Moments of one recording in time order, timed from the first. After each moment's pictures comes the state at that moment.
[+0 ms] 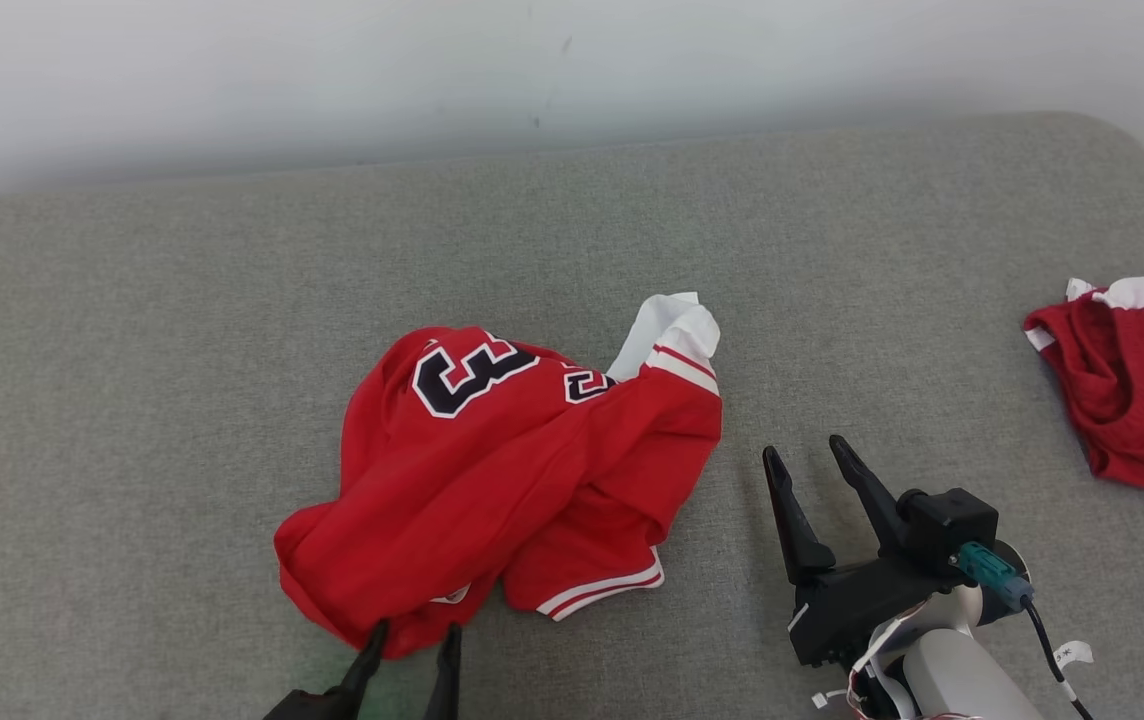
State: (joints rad) left arm -0.05 0.05 -0.26 0.38 -0.30 -0.11 -0.26; right arm -0.34 -0.14 0.20 0.56 0.28 0.13 -0.26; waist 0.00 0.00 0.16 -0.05
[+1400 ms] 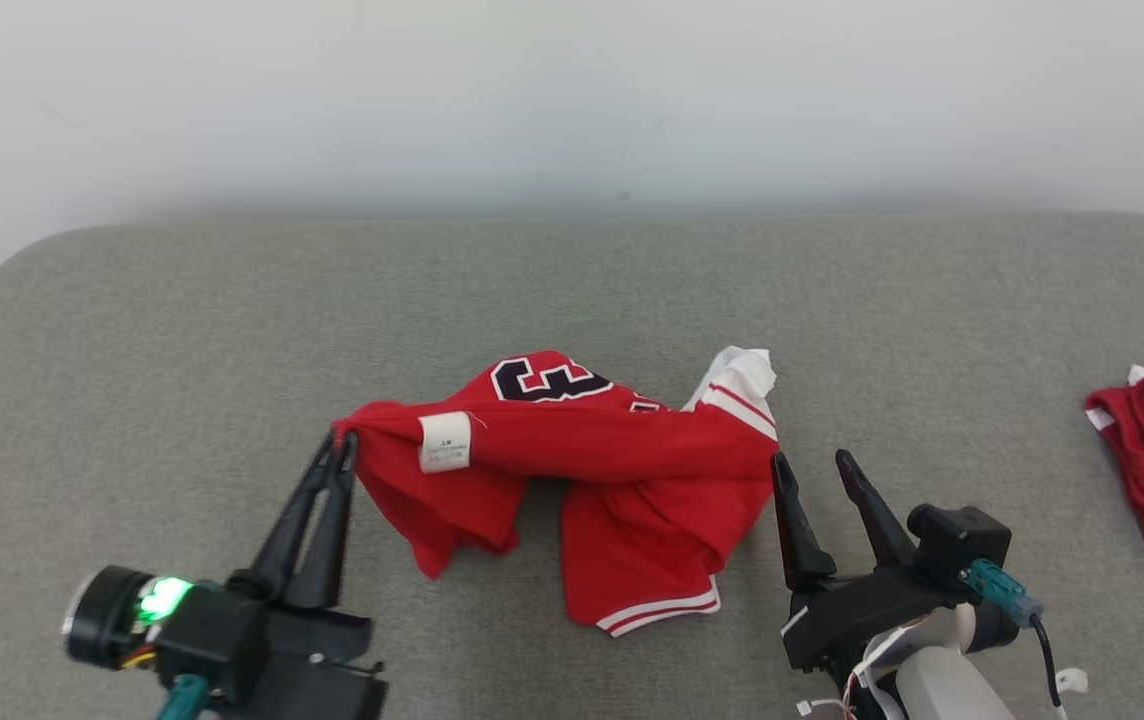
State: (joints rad) left arm -0.14 0.13 -0.16 0.01 -0.07 -0.13 -0.26; right arm -0.31 -0.06 0.12 0.55 0.31 0.13 -0.26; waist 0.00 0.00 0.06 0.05
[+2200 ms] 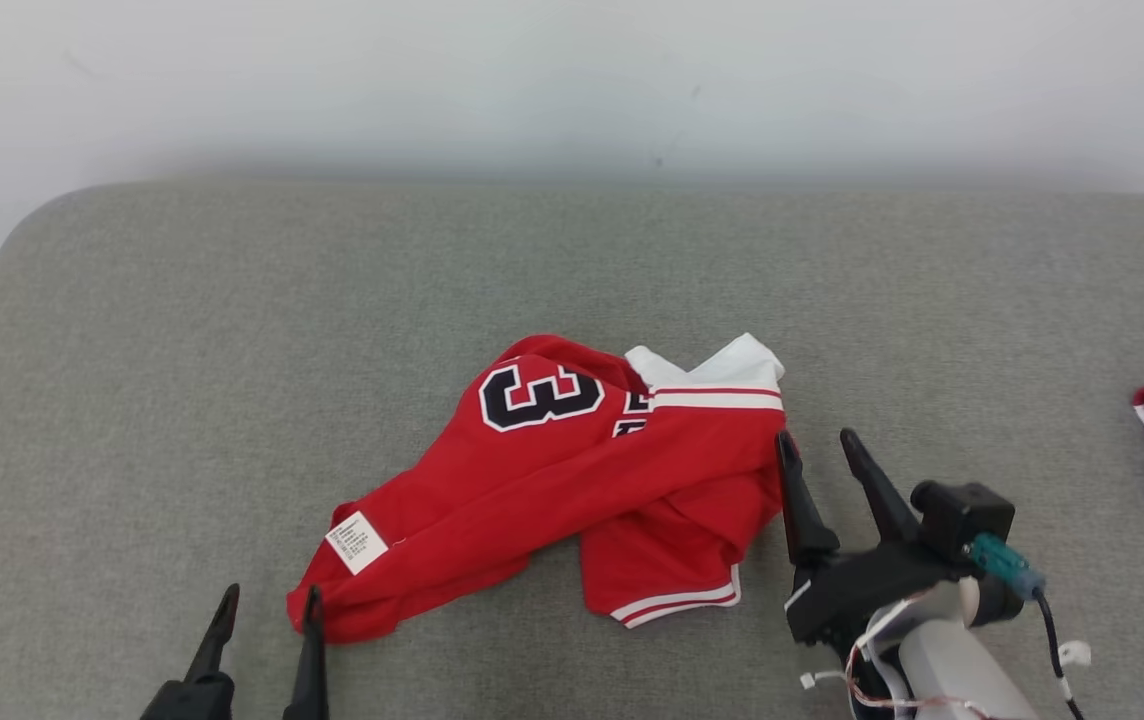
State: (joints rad) left arm -0.02 0.08 0.00 0.27 -0.07 -0.10 -0.26; right arm -0.35 -0.07 0.11 0.58 0.31 0.13 -0.26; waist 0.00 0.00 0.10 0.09
